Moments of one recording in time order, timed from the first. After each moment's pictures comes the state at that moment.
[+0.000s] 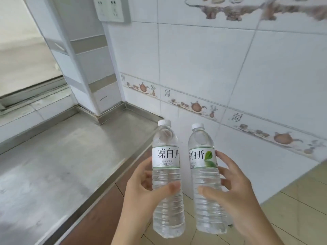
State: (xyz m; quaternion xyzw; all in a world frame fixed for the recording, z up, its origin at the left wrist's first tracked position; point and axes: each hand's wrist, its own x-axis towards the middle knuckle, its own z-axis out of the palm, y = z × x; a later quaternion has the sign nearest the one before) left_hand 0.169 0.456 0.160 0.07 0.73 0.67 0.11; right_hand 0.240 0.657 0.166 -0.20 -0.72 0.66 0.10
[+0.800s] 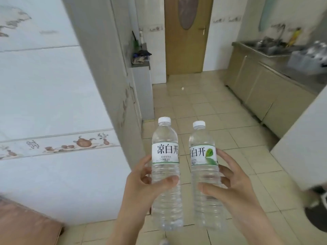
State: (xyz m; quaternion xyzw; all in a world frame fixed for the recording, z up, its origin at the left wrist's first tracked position) left_hand 0.412 0.881 0.164 0.29 0.66 0.59 0.37; right_hand 0.602 0.975 0.165 -0.41 -0.57 0.61 0.35
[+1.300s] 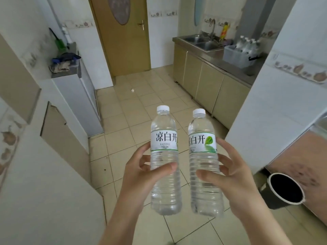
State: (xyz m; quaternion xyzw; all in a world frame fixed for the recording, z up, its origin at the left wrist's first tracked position) left_hand 0.497 1.190 0.154 0.38 0.60 0.53 0.46; right_hand 0.705 1.213 0.167 -0.50 -0.49 0.54 0.47
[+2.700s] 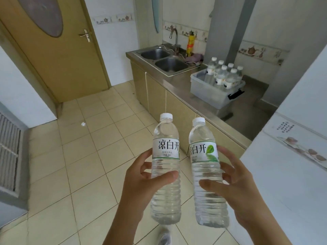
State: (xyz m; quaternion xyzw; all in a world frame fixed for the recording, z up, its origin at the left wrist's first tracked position) left_hand 0.701 1.945 0.139 0.42 0.58 0.47 0.51; right_hand 0.920 1.935 0.151 -0.55 -0.46 0.51 0.48
